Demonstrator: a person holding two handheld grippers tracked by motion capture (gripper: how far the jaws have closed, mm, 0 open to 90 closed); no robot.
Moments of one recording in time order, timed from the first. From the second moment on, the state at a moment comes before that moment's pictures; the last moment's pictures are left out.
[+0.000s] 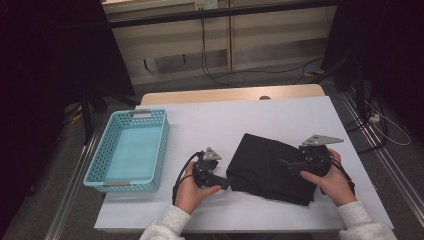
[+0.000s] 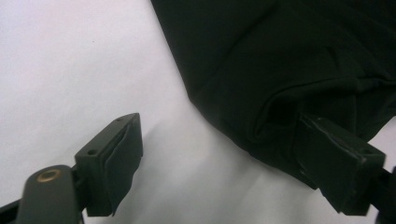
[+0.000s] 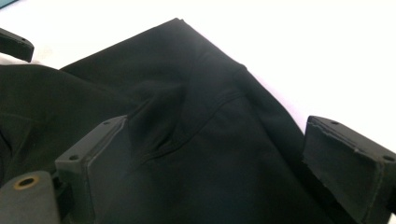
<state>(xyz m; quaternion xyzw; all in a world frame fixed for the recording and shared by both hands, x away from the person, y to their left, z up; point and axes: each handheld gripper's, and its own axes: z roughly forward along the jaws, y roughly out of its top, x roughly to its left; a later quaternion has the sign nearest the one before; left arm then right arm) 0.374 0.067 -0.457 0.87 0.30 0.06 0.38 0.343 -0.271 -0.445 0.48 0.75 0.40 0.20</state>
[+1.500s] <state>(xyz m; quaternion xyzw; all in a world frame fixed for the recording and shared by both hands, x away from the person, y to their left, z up) 0.361 0.062 -0.457 0.86 0.35 0.02 0.37 0.345 -0.273 -0.447 0.48 0.76 0.41 0.19</state>
